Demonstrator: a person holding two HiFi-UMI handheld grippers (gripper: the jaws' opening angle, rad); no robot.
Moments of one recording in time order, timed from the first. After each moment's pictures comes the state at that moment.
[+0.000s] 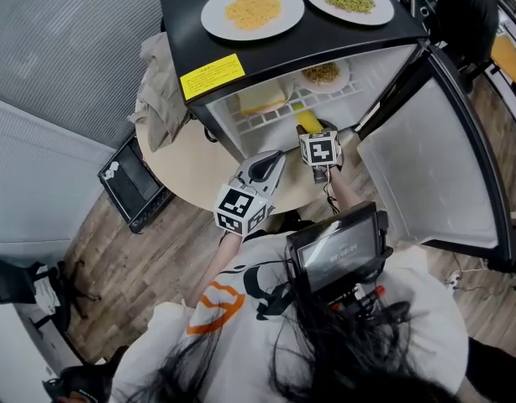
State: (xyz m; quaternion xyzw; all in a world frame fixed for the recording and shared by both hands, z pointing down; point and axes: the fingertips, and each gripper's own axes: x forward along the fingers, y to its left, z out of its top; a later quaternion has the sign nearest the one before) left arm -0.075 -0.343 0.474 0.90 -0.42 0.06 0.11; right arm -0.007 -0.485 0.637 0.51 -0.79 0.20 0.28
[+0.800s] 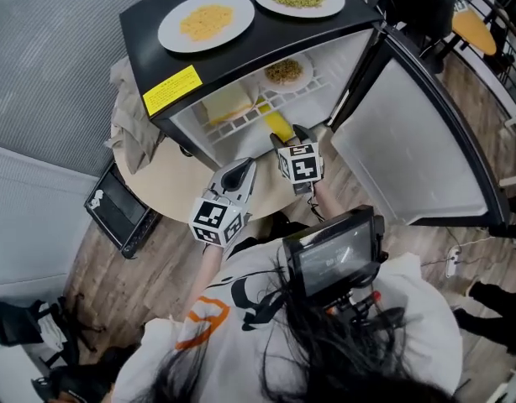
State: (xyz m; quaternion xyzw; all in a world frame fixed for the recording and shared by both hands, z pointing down) left arm -0.081 -0.335 0.471 0.91 -0.41 0.06 0.11; right arm 0.002 -0.446 0.587 0.53 -0.80 0.19 0.21
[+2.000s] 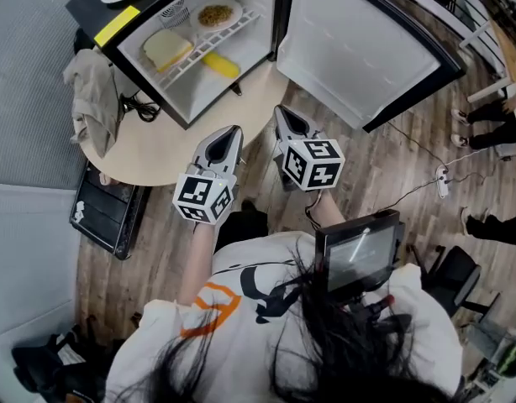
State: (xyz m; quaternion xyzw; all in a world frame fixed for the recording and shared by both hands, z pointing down) left arm -0.036 -0.204 0.444 0.94 -0.32 0.03 0.10; right arm 0.064 -0.225 0.459 0.62 -0.75 0.22 0.01
